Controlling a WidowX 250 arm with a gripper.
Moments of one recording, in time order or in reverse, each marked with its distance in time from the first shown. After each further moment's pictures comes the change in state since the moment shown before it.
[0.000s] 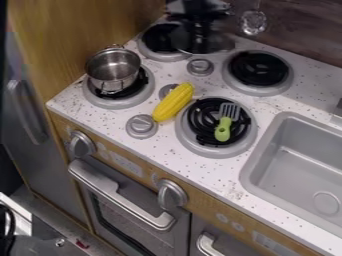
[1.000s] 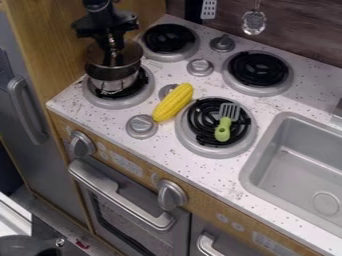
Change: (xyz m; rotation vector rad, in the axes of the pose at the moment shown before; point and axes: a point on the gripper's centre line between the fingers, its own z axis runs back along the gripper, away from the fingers) arm -0.037 0.137 0.019 0.165 0.042 0.233
